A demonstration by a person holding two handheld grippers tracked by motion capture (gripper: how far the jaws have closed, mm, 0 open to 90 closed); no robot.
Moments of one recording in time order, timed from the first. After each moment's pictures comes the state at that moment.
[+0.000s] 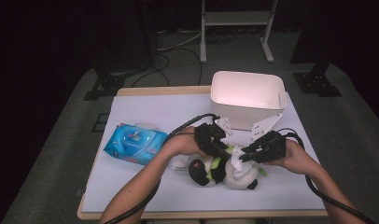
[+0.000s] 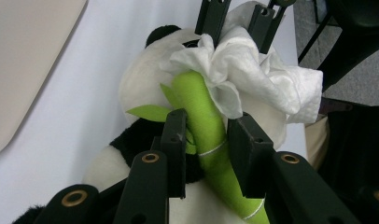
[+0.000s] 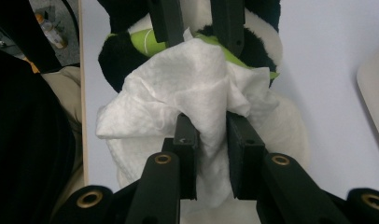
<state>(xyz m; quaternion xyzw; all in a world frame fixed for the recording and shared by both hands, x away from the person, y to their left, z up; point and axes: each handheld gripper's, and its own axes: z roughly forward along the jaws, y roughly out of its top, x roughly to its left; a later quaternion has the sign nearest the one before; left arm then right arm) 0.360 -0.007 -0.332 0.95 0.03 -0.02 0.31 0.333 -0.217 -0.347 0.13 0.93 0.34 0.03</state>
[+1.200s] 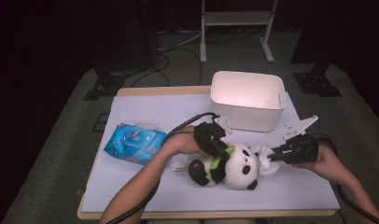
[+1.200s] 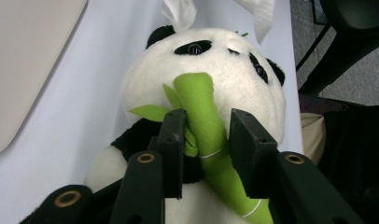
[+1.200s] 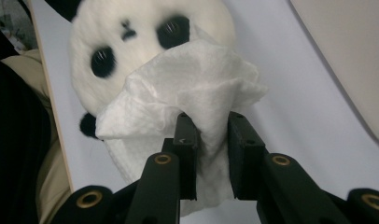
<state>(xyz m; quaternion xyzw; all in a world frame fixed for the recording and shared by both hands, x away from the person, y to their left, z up) 0.361 -0.007 -0.327 0.95 0.03 -0.02 0.30 0.325 -0.301 -0.359 0.23 0.91 0.33 0.05</state>
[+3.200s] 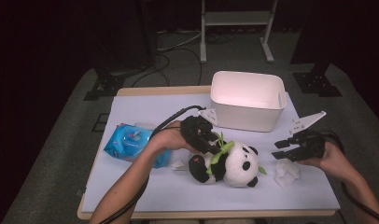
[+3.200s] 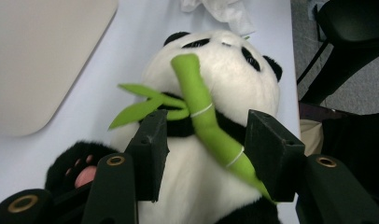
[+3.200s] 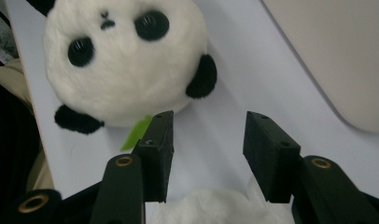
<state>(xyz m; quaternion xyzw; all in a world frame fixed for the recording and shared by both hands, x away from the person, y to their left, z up) 0.365 0.032 -0.308 0.94 0.06 -0.01 0.34 0.338 -0.319 -0.358 0.25 0.91 0.33 0.06</state>
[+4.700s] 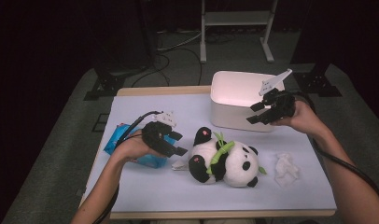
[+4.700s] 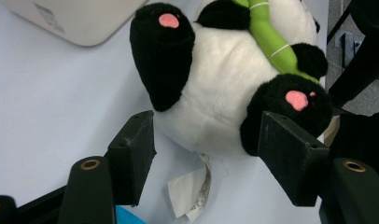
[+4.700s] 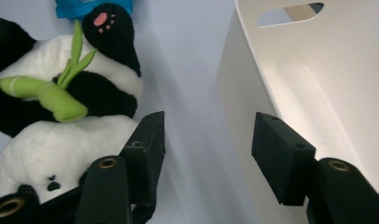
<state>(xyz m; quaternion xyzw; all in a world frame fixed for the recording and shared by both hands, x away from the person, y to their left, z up) 0.363 0.132 -0.331 0.92 0.15 0.02 0.37 0.420 -0.246 -0.287 0.20 0.92 0.32 0.10</state>
